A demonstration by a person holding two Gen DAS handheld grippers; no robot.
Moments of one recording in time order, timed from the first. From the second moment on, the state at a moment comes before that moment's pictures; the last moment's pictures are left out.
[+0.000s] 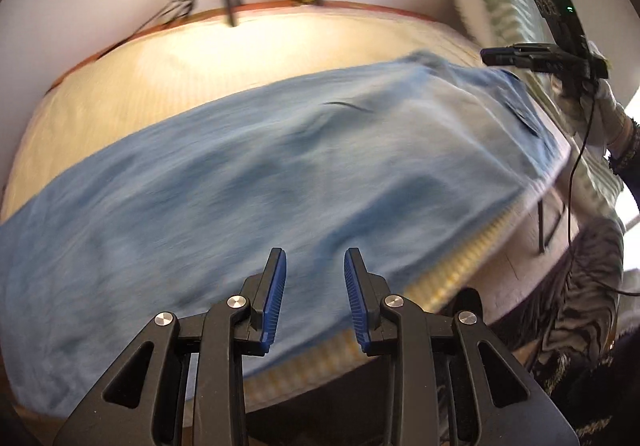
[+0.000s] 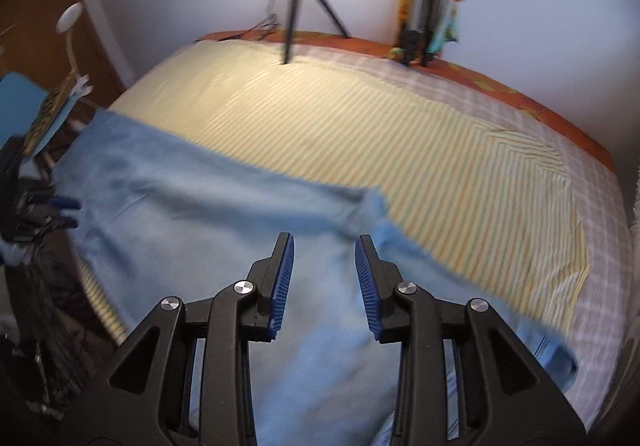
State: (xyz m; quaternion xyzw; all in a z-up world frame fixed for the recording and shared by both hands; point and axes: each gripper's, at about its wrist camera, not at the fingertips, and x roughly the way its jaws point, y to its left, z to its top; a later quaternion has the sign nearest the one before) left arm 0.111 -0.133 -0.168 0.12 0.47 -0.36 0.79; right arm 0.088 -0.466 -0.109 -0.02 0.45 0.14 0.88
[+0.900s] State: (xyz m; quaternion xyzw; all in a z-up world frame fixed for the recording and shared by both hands) left arm 0.111 -0.148 -0.204 0.06 0.50 -0.38 0.77; right arm 0.190 -0.274 -0.160 -0.10 0.47 0.31 0.82
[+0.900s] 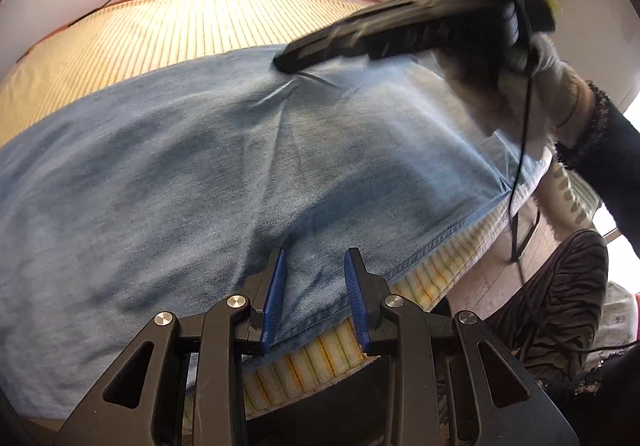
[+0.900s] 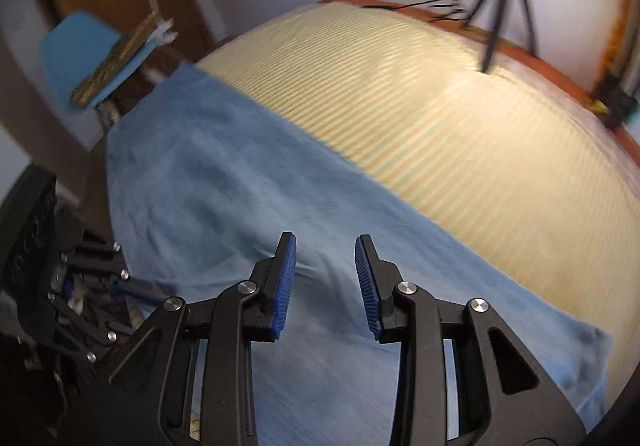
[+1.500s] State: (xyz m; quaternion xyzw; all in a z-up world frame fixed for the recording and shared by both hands) left arm 0.124 -0.029 -0.059 -0.08 0.43 -0.30 0.85; right arm 0.145 -0.300 -0.110 -0.03 0.44 0.23 0.87
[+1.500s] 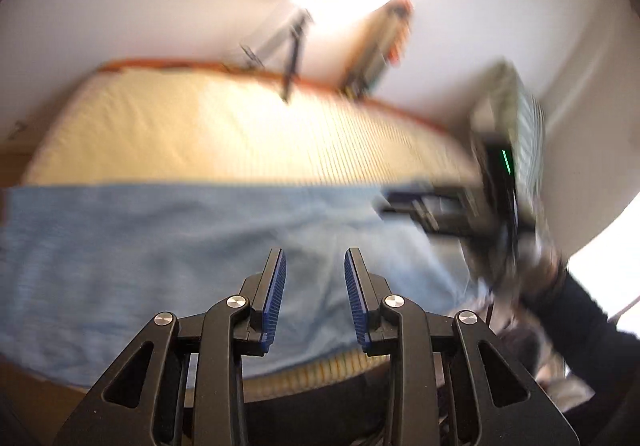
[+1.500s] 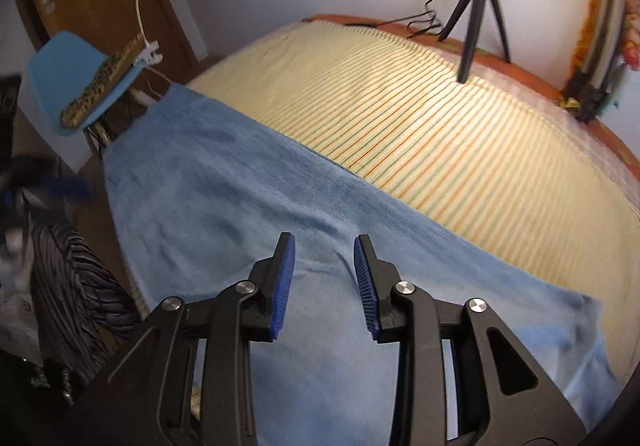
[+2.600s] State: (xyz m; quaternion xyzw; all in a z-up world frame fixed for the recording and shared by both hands) left arm 0.069 0.303 -0.186 -0.39 0.42 -0.04 0.82; right arm 0.075 -0.270 -0.076 0.00 0.40 0.18 0.90
